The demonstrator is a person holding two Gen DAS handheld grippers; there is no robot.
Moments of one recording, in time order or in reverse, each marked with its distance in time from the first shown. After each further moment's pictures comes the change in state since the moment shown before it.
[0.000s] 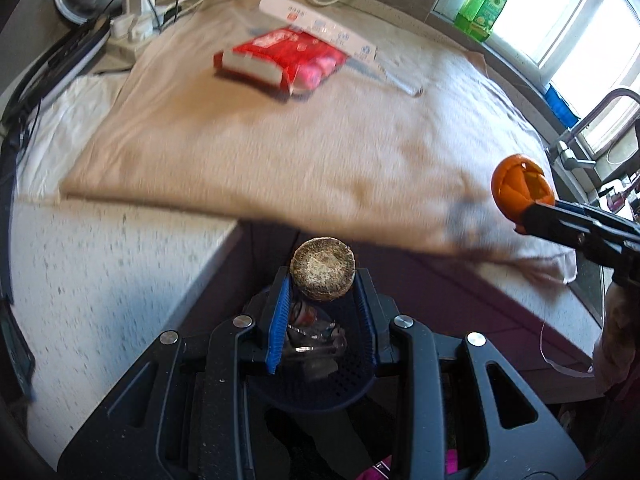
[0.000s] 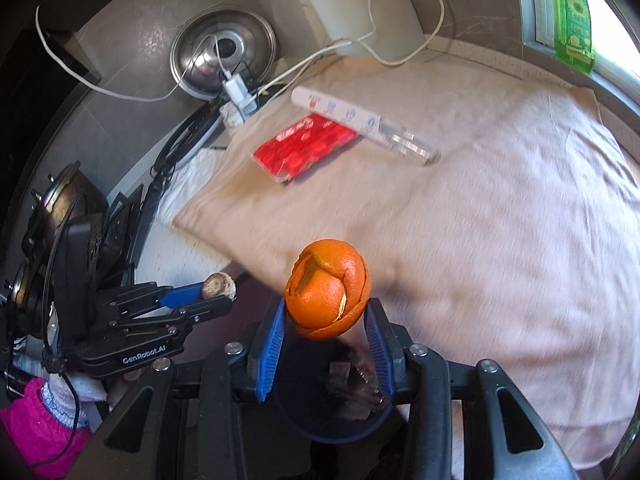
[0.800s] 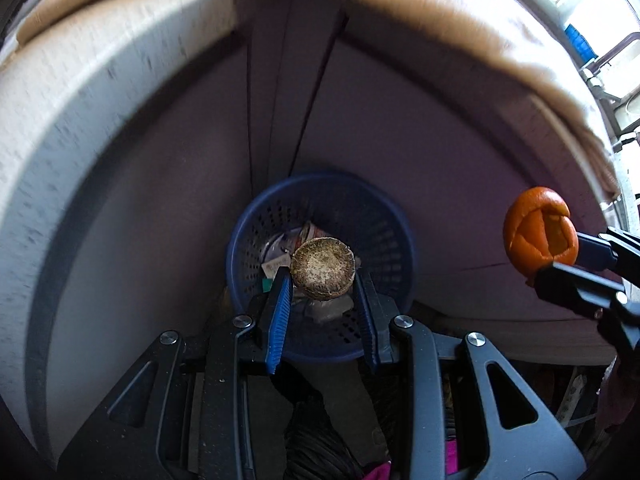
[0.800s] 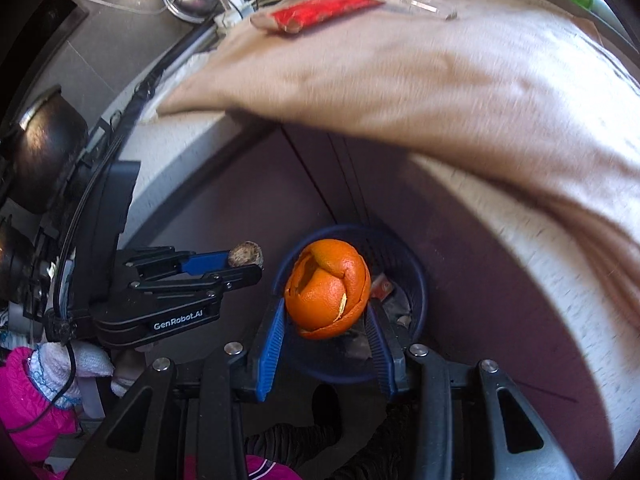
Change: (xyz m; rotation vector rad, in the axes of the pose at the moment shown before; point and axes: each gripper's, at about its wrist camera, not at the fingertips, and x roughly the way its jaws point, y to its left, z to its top) left arm 0.082 0.020 -0.090 0.013 0.206 0.016; right arm 0.065 0.024 -0.109 0.014 0.163 -0.046
